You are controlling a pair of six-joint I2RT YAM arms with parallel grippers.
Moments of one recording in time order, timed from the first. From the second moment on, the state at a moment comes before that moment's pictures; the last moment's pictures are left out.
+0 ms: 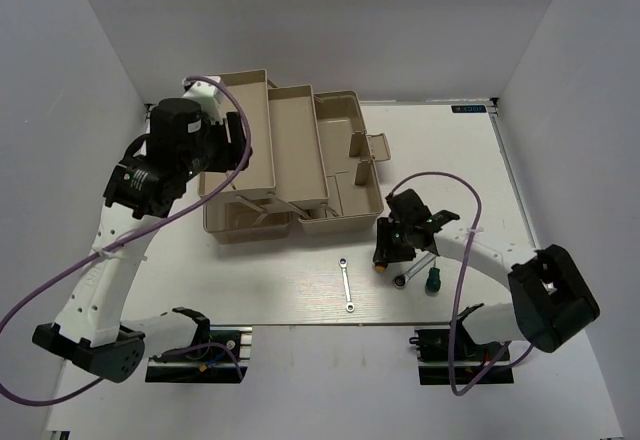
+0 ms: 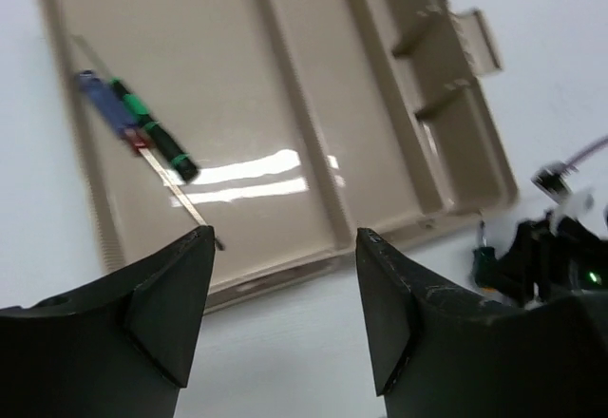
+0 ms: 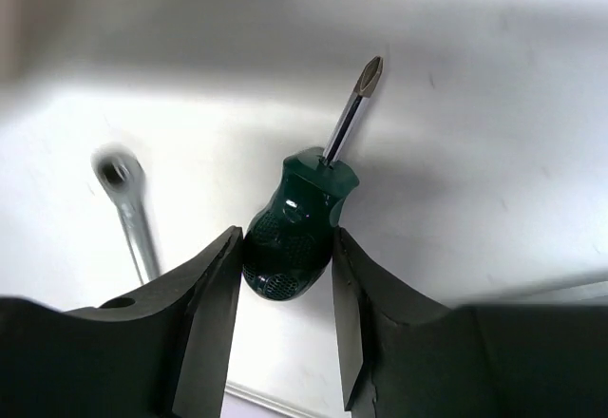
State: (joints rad) left arm -0.40 1.18 1.60 -0.91 -0.13 -0.25; right arm 0.60 1.36 0.68 -0.40 -0.10 0.53
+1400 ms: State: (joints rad) left arm -1.09 1.25 1.03 -0.60 -0.14 -0.52; right arm 0.59 1.92 1.84 -0.68 -0.56 0.15
